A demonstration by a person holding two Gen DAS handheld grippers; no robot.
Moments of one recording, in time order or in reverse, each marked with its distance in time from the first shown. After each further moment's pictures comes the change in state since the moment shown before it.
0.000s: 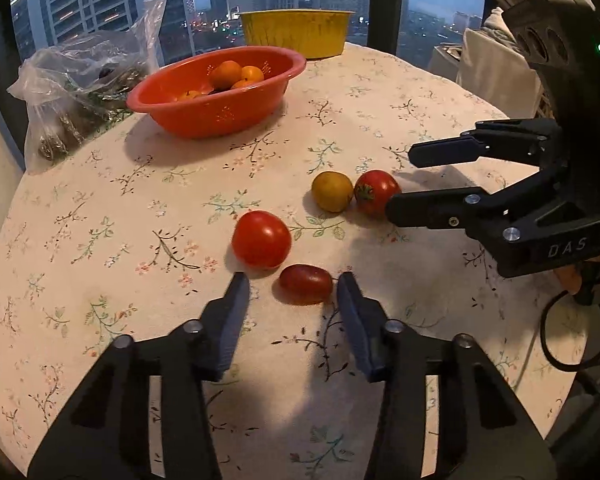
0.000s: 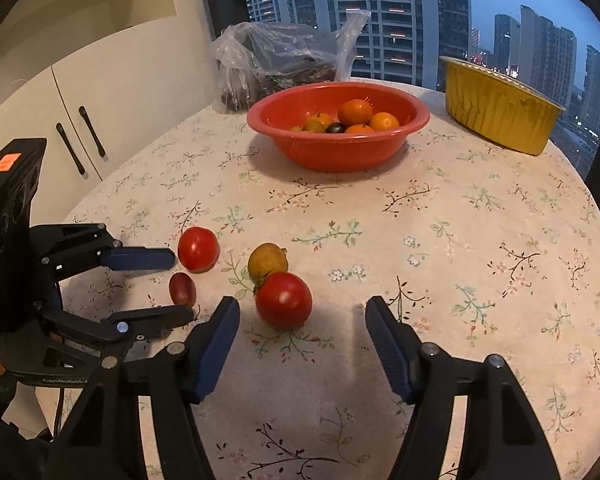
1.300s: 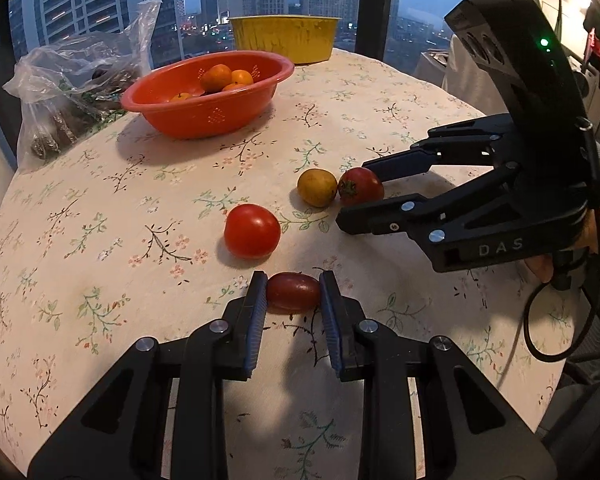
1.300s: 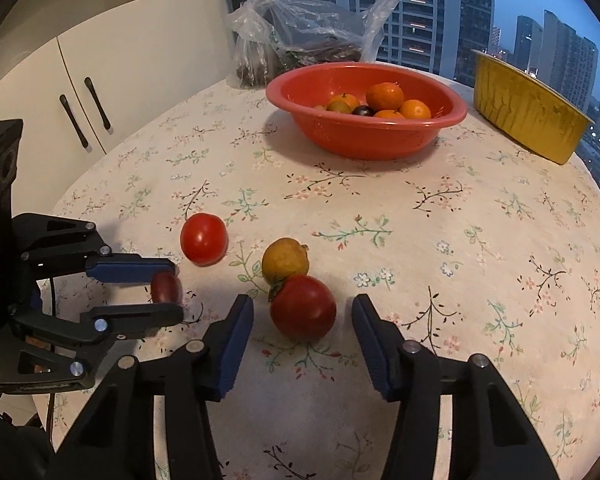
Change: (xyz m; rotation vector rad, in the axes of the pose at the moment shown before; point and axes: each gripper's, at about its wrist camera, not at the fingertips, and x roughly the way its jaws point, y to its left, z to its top) left arm -0.008 0.008 -0.008 0.010 -0.026 -0.054; right arm 0.024 0.013 0.008 -0.074 0.079 0.010
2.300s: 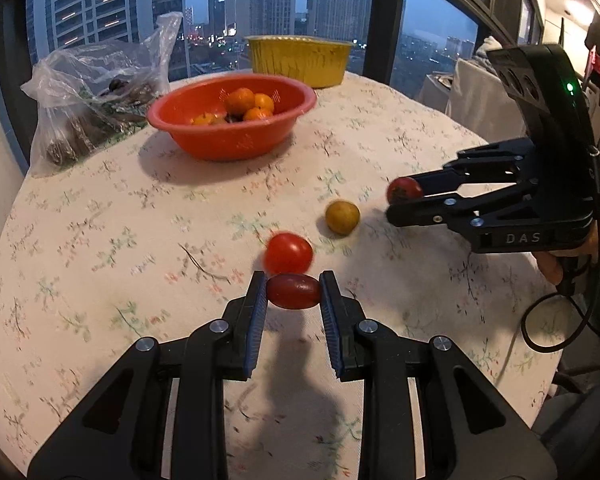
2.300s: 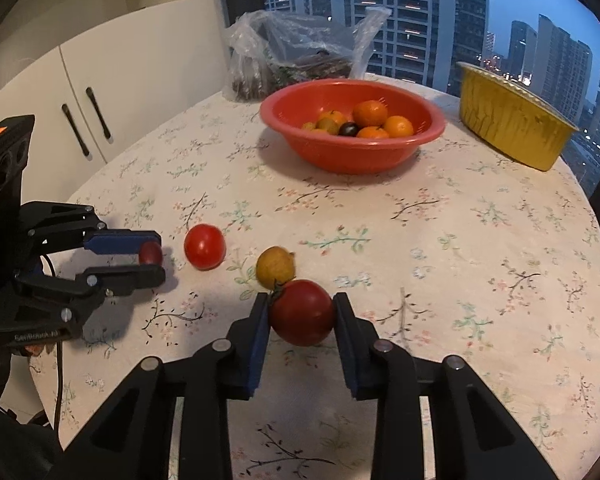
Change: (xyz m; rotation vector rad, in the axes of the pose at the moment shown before) left arm -0.025 0.021 0.008 -0.037 -0.069 -0.001; right arm -0.029 -0.010 0.002 0.022 -0.042 -0.031
